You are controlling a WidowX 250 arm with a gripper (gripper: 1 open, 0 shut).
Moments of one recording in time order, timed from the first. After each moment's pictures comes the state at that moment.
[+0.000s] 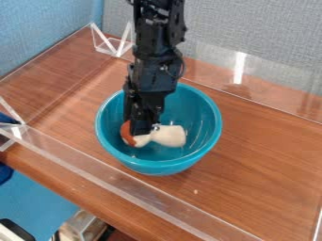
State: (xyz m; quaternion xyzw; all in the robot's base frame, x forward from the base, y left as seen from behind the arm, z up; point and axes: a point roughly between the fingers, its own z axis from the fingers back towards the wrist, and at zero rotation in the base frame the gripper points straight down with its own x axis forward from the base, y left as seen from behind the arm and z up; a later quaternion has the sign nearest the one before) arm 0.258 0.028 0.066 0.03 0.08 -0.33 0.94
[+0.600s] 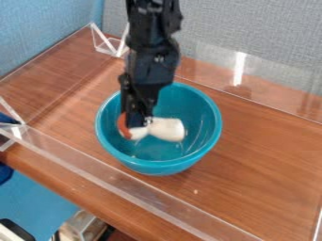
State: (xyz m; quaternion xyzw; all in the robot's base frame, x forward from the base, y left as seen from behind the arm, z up) arm 0.251 0.027 0.093 0.04 0.05 -0.36 0.93
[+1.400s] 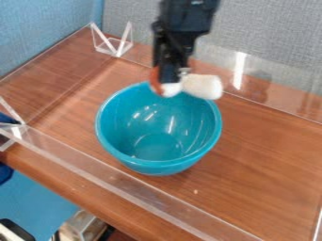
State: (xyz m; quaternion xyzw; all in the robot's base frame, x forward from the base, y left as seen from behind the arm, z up) arm 0.282 -0.015 0.147 0.06 0.02 -0.42 0.91
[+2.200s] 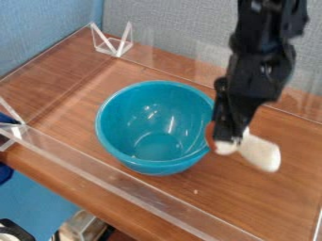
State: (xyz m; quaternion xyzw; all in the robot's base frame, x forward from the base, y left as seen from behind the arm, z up) arm 0.257 -0.092 0.108 0.04 0.01 -0.55 0.83
